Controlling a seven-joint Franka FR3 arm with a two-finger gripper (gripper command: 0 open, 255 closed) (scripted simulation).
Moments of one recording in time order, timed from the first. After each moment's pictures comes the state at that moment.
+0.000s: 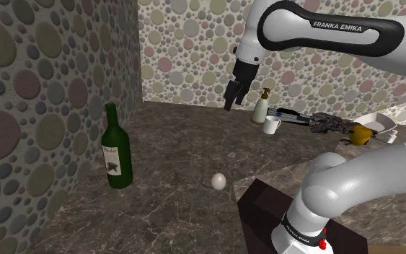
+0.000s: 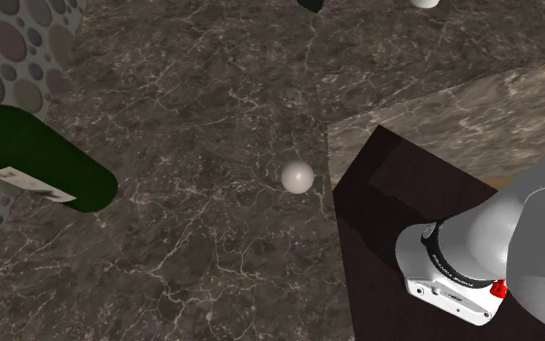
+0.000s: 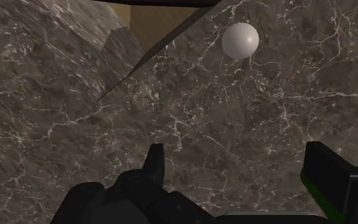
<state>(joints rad) -0.02 -0.74 0.02 -2.29 0.05 1.67 -0.07</state>
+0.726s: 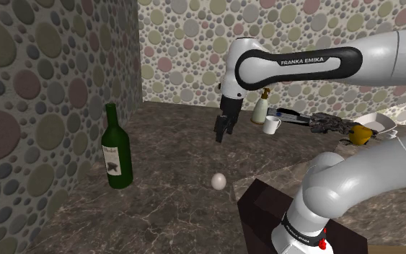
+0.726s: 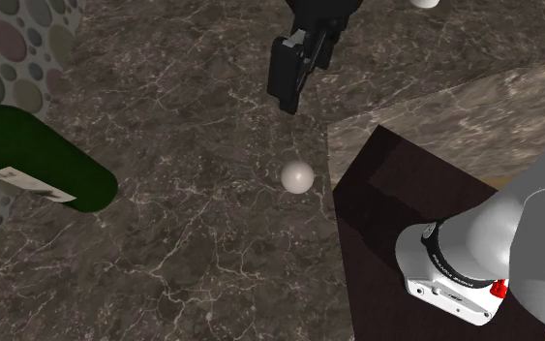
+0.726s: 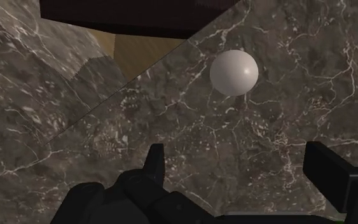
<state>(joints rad) 0.01 -0.66 0.05 -2.51 0.10 1.83 -0.08</state>
